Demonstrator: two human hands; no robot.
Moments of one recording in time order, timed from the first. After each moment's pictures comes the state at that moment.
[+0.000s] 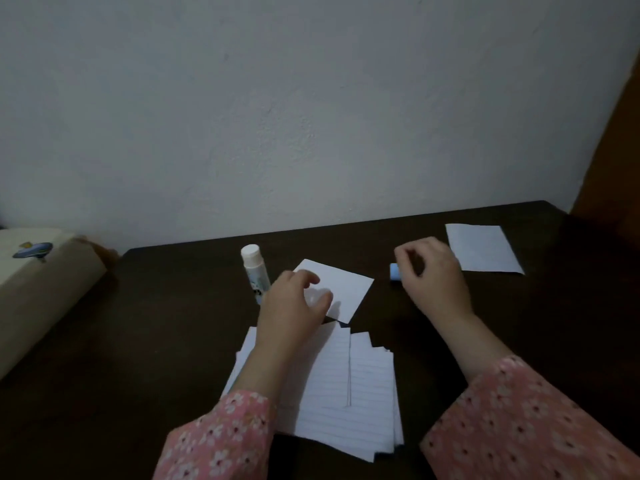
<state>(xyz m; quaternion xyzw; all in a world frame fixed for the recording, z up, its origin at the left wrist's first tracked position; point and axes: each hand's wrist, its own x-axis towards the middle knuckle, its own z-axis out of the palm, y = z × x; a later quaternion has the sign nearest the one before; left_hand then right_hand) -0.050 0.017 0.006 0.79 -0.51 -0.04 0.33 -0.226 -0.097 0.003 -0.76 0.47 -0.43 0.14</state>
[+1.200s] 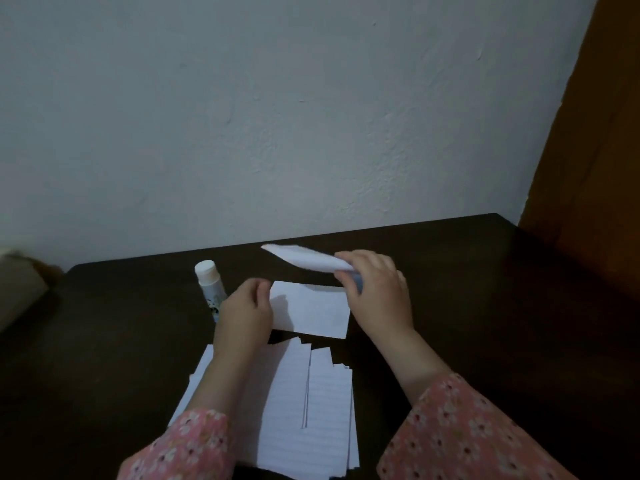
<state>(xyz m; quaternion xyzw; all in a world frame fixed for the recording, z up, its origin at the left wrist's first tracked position) -0.054 0.002 0.013 0.80 -0.40 -0.10 0.43 -0.214 -0.088 0.004 -0.80 0.45 -0.40 0.10</state>
